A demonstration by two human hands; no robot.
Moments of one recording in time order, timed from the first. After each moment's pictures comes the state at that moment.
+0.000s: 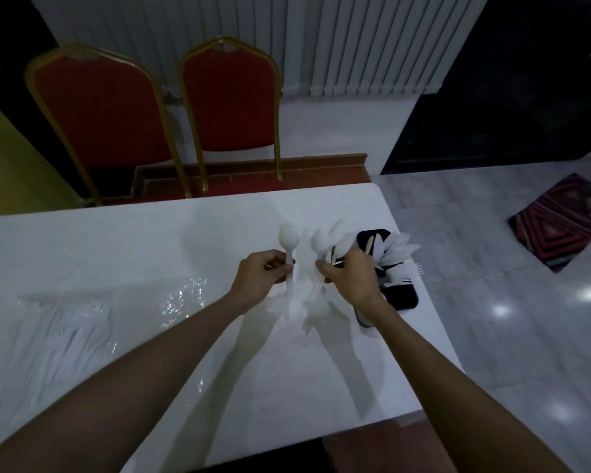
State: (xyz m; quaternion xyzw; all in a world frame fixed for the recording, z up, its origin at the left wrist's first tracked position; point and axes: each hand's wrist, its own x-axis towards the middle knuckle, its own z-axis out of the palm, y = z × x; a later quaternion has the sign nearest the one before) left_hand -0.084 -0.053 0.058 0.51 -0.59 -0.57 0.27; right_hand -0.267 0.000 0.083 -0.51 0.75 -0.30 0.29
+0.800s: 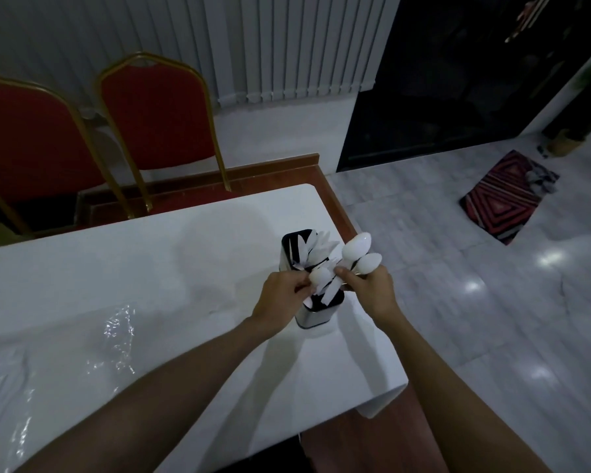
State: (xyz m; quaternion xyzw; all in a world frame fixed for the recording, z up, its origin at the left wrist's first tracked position) left_hand -0.244 0.007 0.059 0.43 -0.78 -0.40 0.20; right_hand -0.414 0.075 0.072 -0.35 0.76 -0.44 0.34
